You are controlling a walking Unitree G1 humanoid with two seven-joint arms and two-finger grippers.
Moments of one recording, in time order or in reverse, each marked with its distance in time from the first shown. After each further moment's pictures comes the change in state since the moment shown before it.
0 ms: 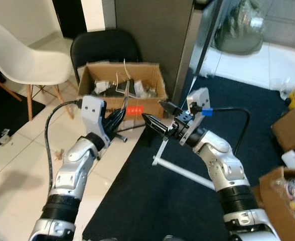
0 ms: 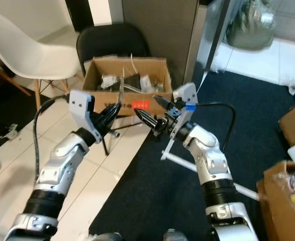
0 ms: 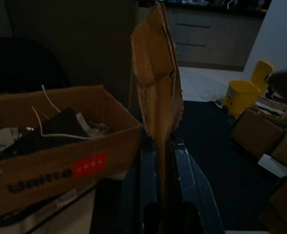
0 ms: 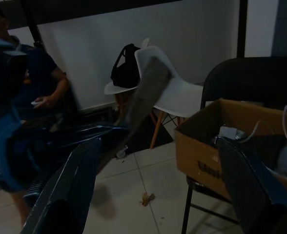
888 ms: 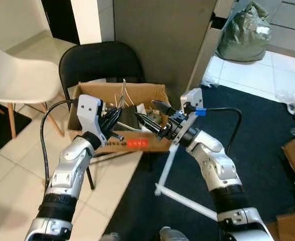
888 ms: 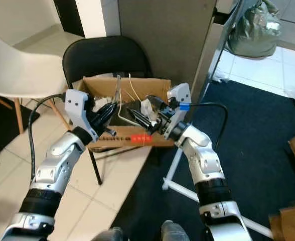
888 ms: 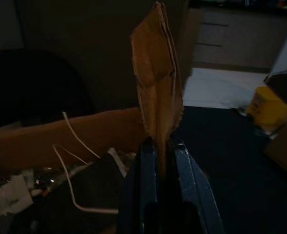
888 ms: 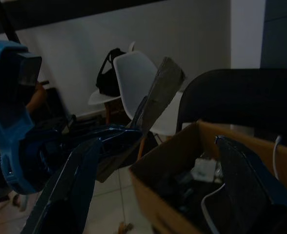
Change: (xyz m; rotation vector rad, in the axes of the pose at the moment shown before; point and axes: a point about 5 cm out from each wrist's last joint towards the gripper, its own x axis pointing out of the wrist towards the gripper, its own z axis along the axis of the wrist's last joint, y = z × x) left arm -0.003 0.003 -0.002 -0.001 0.010 0.004; right arm 0.004 0.005 -0.003 0.013 0.002 0.017
